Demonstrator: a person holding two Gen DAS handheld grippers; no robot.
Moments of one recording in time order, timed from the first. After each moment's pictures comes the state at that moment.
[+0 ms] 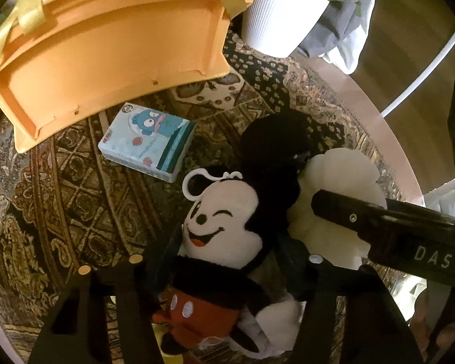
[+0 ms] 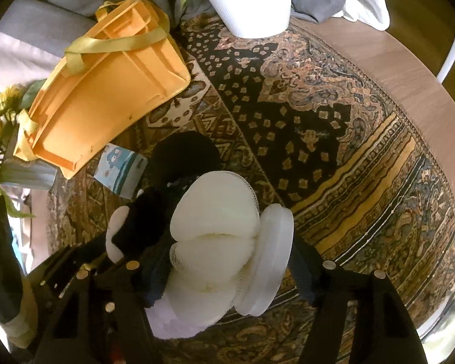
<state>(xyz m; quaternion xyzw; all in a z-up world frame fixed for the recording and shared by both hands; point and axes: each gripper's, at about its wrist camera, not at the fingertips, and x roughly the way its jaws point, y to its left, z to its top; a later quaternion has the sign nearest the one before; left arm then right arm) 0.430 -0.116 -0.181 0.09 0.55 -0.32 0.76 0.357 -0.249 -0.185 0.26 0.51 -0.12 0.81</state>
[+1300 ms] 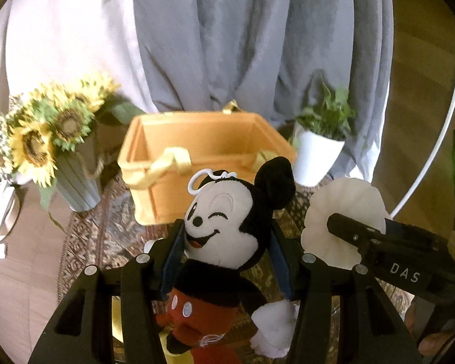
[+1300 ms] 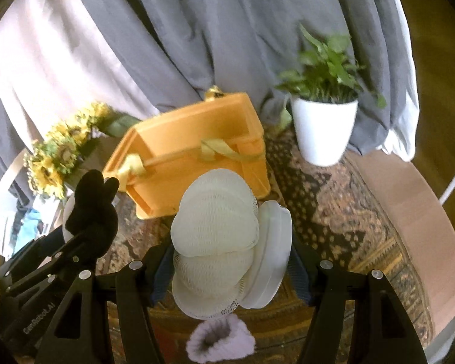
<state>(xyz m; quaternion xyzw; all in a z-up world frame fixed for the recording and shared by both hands) 0.390 -0.036 -0.035 0.02 0.35 -0.21 0.91 0.346 -0.192 -0.056 0.14 0.34 -0.05 0.93</state>
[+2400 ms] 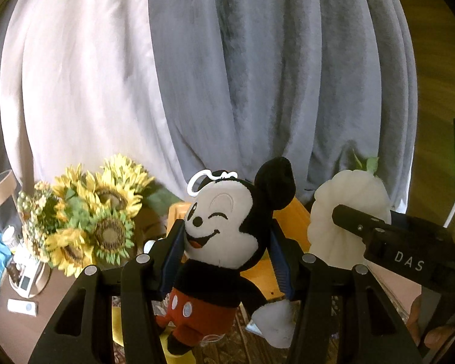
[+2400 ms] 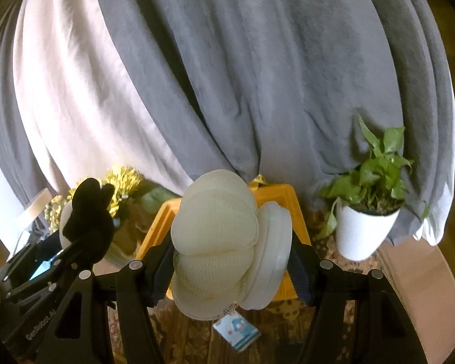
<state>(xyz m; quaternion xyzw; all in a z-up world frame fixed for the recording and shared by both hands) 0.448 -0.017 0.047 0.03 0.23 -0.15 0.96 0.428 -0.182 0.022 0.11 0.23 0.00 0.97</state>
